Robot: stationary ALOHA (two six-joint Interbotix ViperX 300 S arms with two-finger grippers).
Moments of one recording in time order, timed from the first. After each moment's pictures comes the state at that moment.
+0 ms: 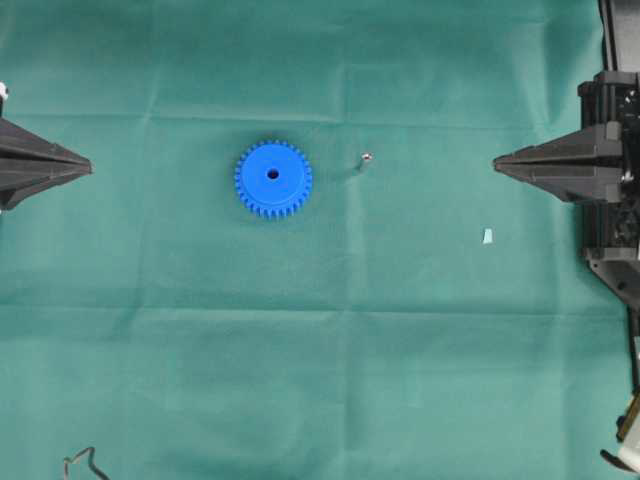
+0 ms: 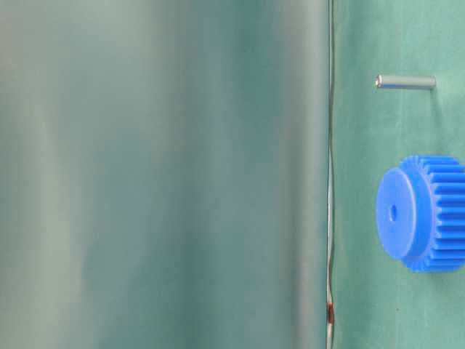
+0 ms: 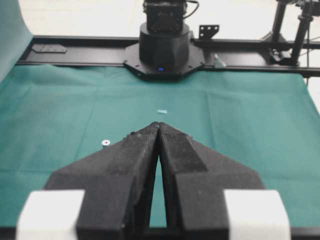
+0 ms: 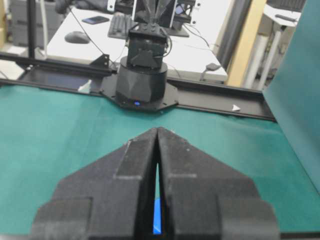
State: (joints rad) left arm 0.00 -0.97 1.18 0.00 -0.29 0.00; right arm 0.00 -0.96 1.17 0.00 -0.29 0.00
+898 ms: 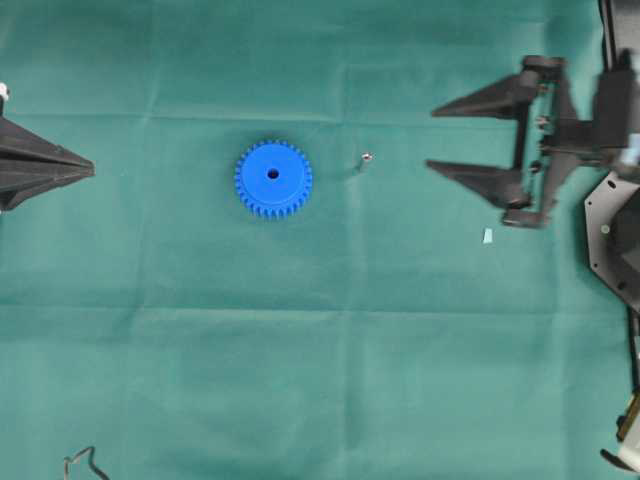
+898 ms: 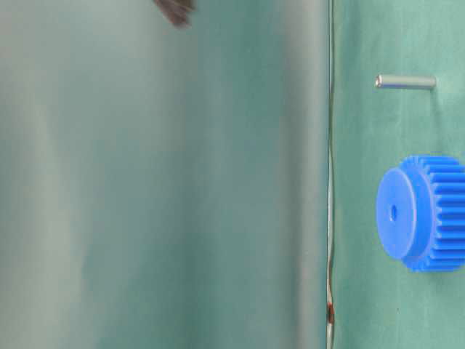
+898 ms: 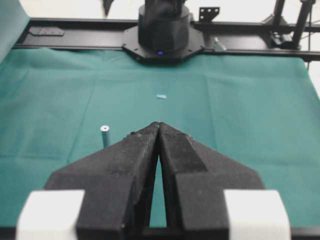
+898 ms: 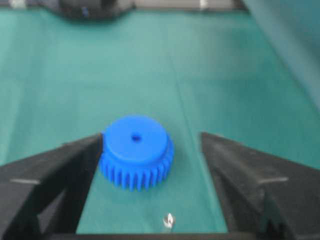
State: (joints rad) left arm 0.00 -0.97 1.16 0.01 -0.21 -0.01; right arm -0.15 -0.59 1.11 0.07 -0.32 0.01
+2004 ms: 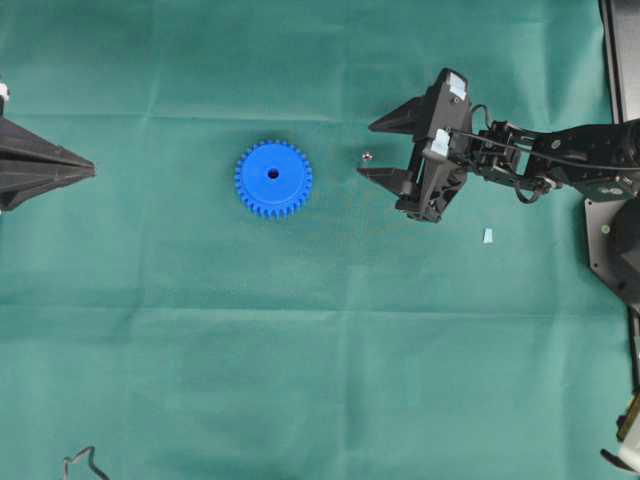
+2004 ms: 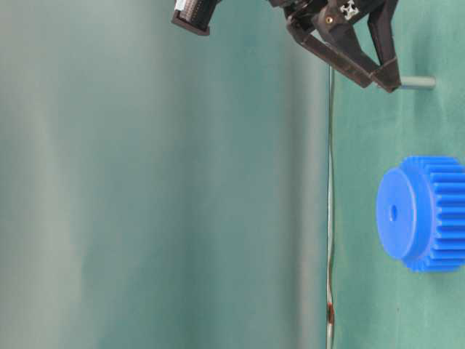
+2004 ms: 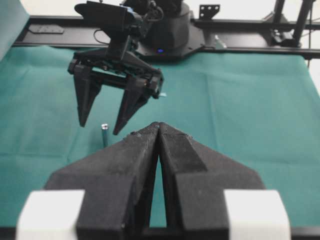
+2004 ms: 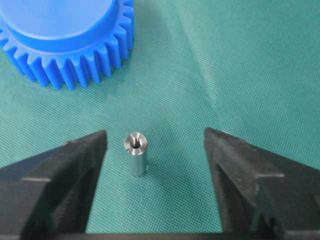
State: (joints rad) left arm 0.00 -0.97 1.16 0.01 -0.20 -0.01; right arm -0.21 0.02 1.01 0.20 -0.50 0.02
